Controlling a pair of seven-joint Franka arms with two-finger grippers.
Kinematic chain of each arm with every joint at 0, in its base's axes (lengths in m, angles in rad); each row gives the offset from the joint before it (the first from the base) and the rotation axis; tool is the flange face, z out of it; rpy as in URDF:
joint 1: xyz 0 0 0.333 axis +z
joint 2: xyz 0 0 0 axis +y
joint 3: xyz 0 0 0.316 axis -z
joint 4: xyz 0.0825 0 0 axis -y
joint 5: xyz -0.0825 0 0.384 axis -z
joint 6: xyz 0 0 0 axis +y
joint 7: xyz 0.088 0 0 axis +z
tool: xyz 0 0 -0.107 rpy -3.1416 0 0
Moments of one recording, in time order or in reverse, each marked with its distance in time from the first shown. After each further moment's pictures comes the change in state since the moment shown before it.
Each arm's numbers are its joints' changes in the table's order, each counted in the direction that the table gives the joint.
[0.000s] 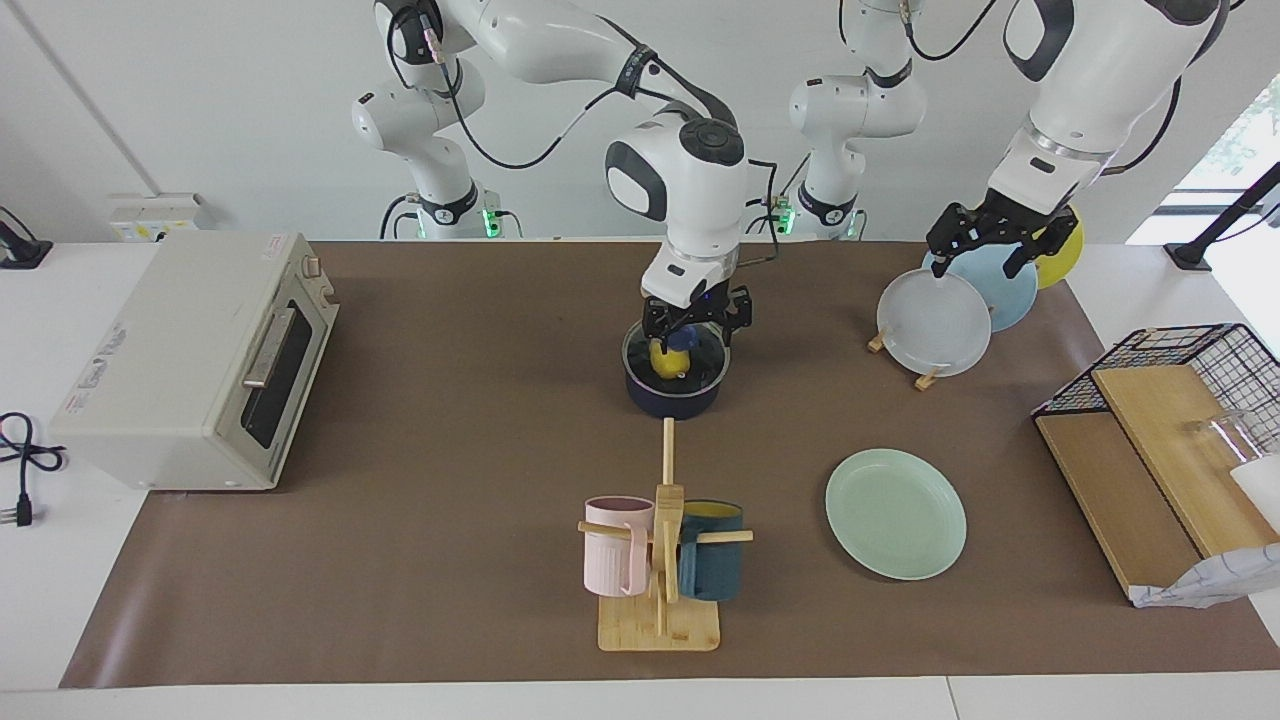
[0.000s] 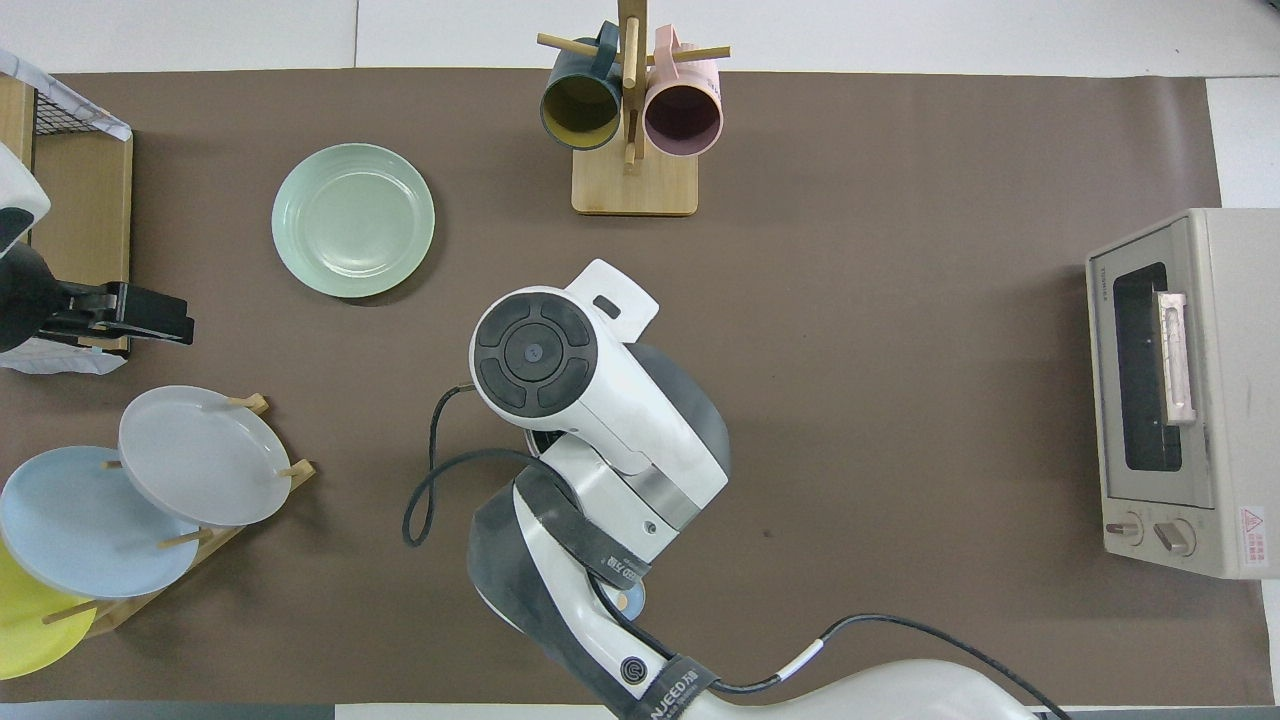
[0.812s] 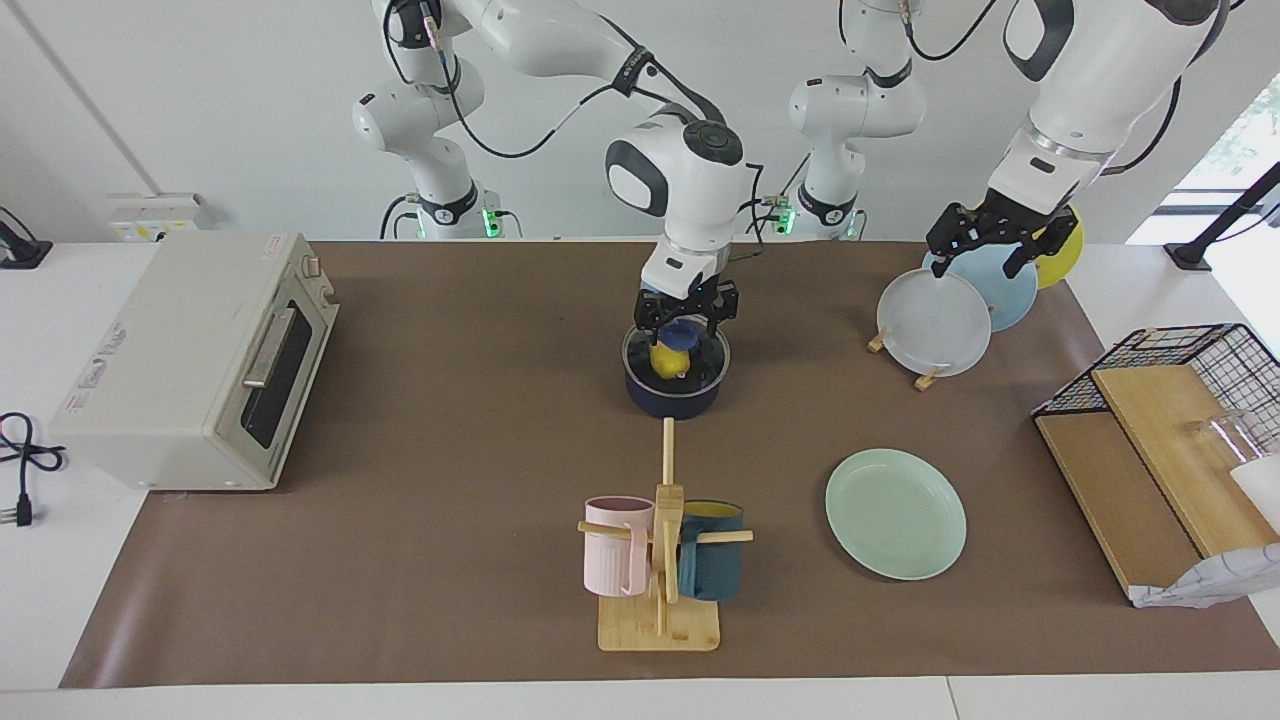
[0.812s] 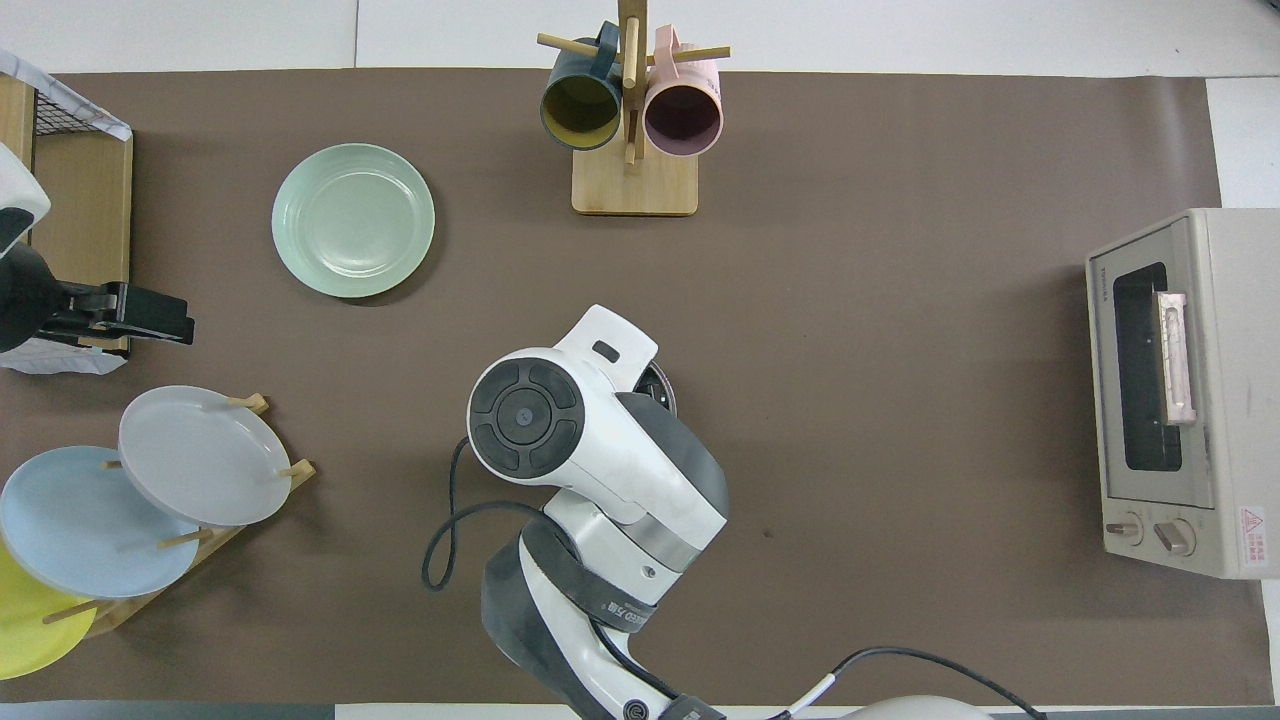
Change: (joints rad) left arm 0.000 0.000 0.000 0.000 0.000 0.000 0.000; right arm 0.032 -0.055 0.002 -0.128 0.054 -0.035 0.000
